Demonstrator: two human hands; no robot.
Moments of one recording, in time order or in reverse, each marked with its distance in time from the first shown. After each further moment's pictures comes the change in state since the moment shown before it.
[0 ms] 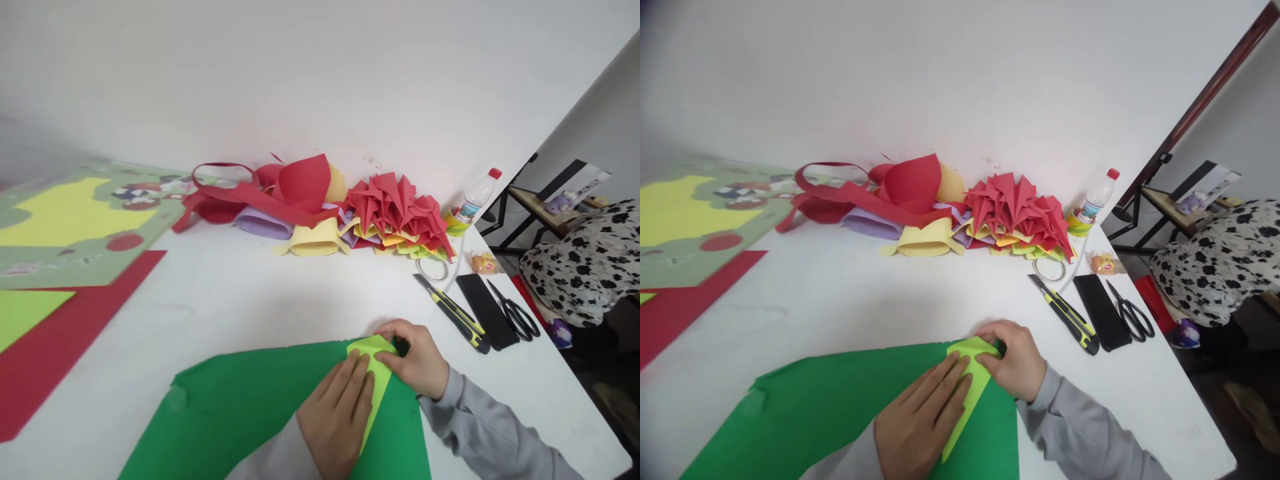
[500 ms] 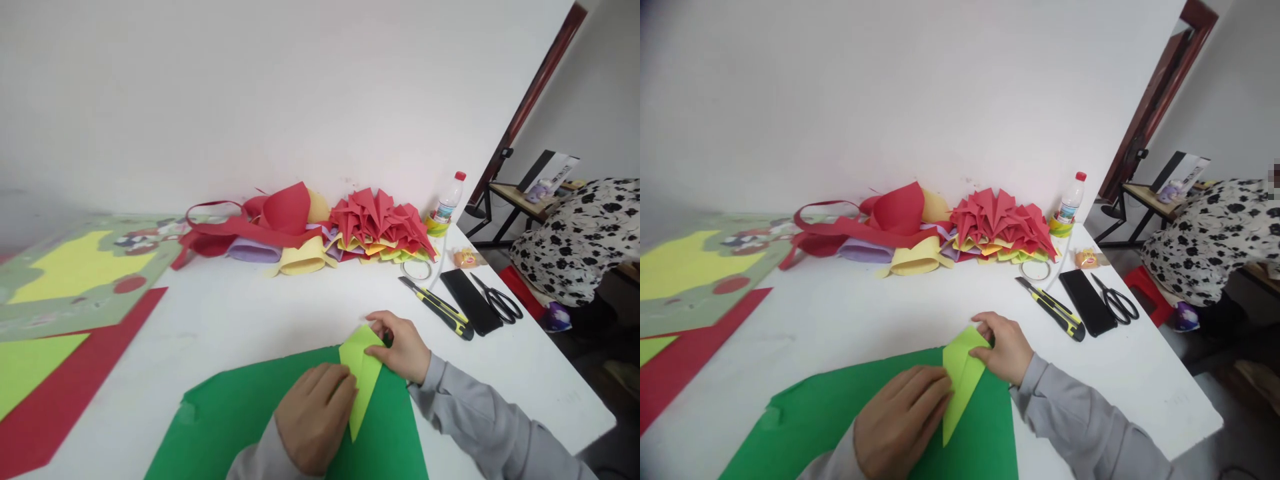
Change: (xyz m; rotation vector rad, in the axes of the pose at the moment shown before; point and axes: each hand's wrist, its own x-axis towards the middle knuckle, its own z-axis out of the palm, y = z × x) left_hand 0.022 -0.027 -0.031 -0.072 -0.118 0.091; right_hand 0.006 0.006 0.004 0.040 0.040 0.093
